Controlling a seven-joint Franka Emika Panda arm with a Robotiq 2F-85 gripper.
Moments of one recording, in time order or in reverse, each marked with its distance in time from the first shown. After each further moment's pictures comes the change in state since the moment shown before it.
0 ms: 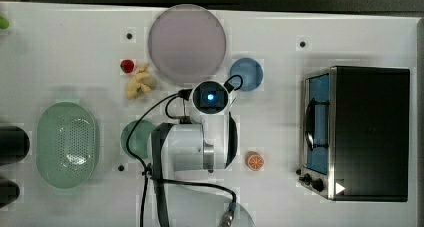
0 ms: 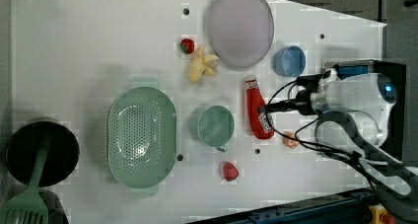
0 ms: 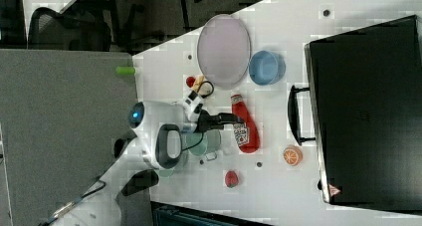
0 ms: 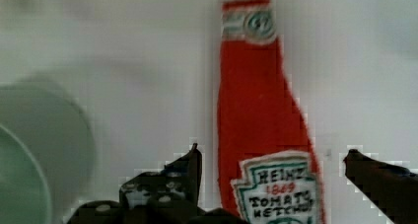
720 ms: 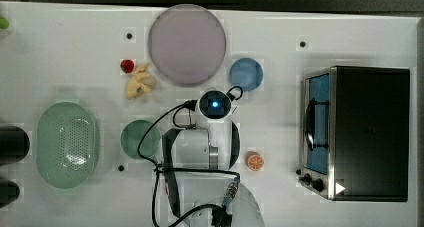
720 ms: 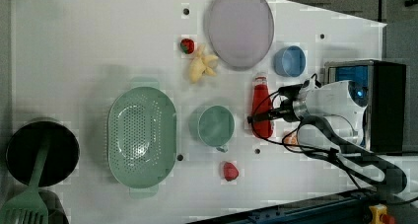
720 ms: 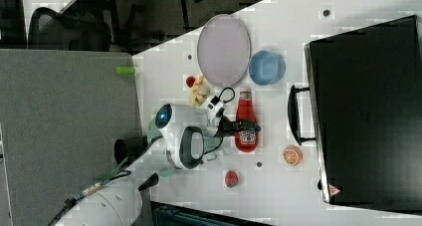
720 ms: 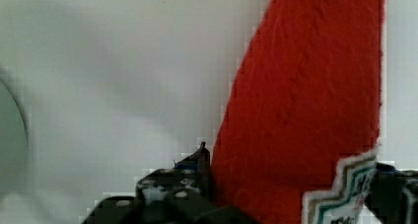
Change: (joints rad) arm -0.008 0.131 -0.022 -0.021 -0.034 0.100 -0.027
